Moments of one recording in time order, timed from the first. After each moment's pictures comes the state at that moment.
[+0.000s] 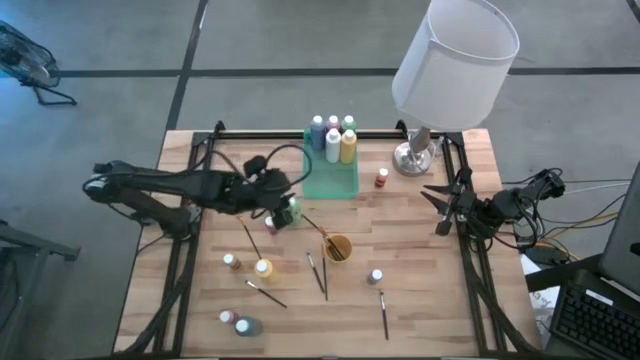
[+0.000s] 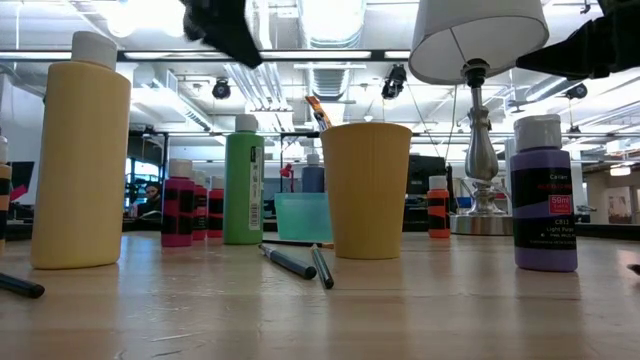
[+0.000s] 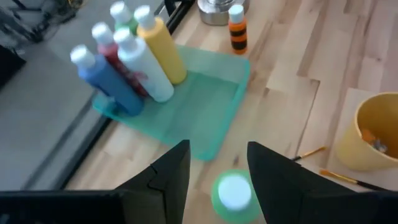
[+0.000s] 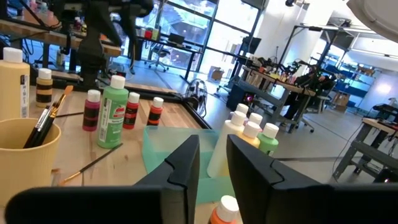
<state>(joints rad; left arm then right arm) -0.11 1.27 1.21 -0.73 -0.57 -0.30 0.50 0.03 0.22 -0.19 0.92 -0.26</state>
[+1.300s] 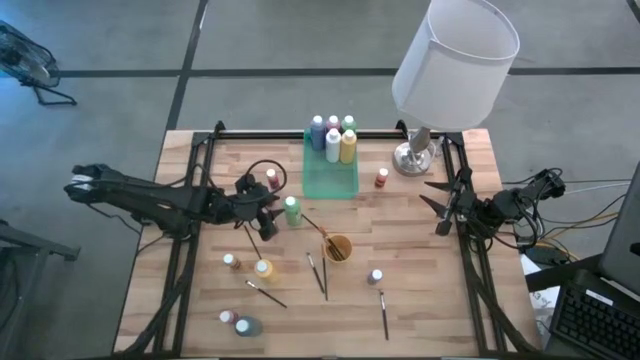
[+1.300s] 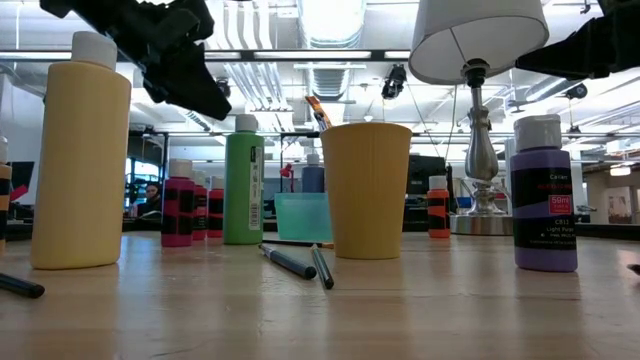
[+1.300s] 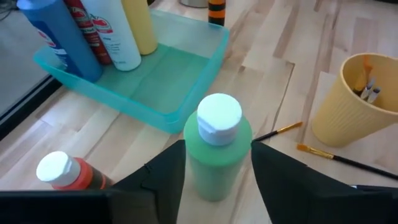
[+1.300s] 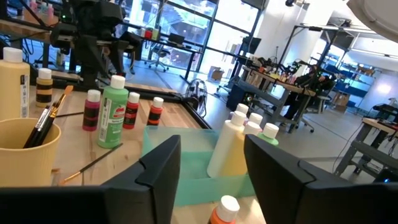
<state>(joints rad) -0.13 1.04 0.72 -0.33 -0.47 -0.35 0.50 0.03 0.22 -0.19 0.92 -0.26</state>
